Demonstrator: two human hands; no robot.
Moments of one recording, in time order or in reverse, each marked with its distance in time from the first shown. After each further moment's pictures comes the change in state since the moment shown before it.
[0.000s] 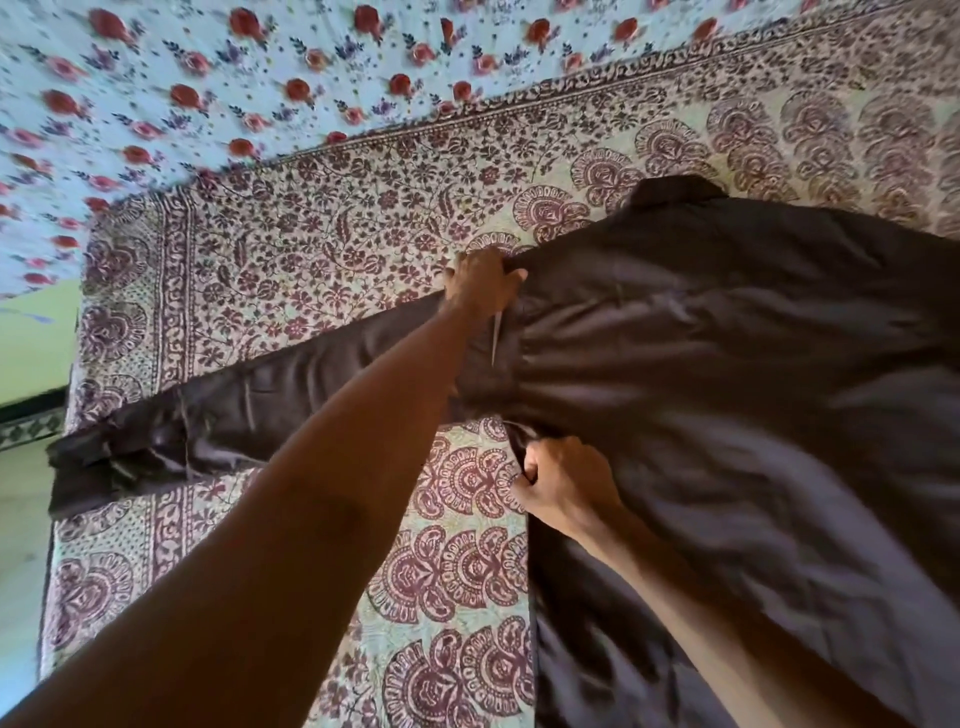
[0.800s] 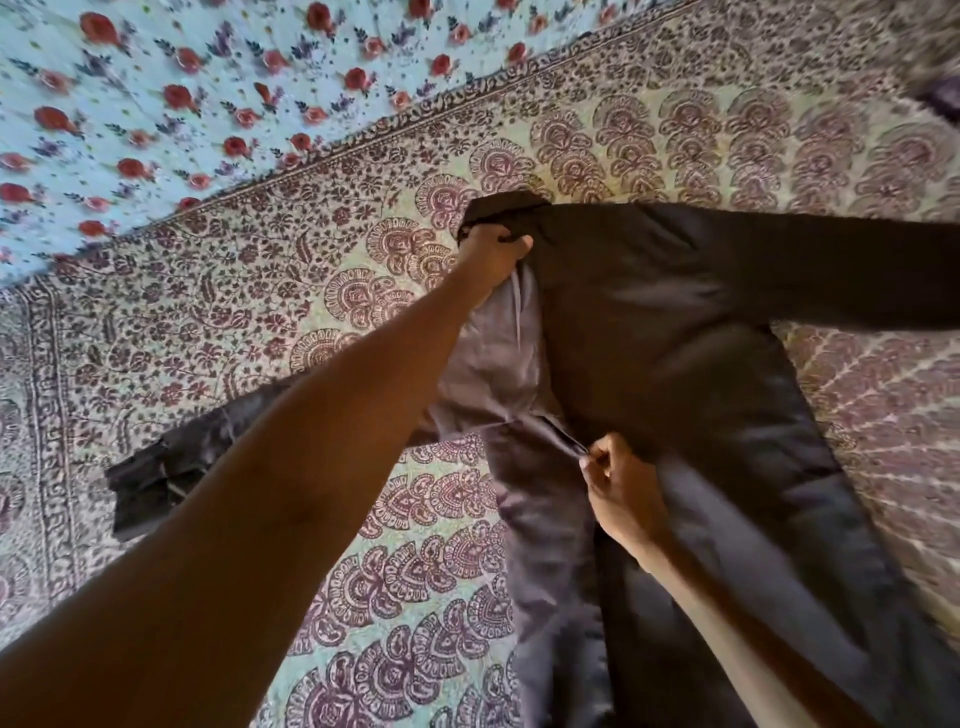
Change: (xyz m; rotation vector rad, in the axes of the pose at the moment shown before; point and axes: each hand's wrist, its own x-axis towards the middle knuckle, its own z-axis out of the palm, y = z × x) left_hand -0.007 0.205 0.047 -0.411 -0.131 0.072; right_hand -0.083 0.170 -0.058 0.520 0.246 0.440
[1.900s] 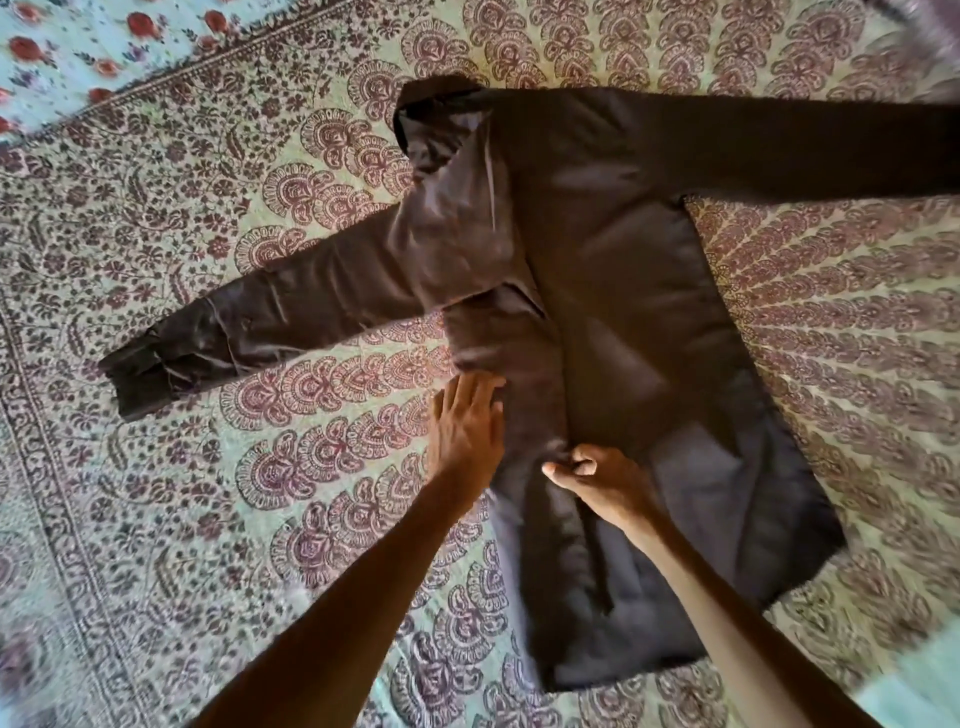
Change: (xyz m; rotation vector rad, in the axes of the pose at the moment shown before) left_hand -0.320 -0.122 0.107 0.409 0.153 0.374; right_hand -0.130 0.080 -0.027 -0.050 -0.290 0.251
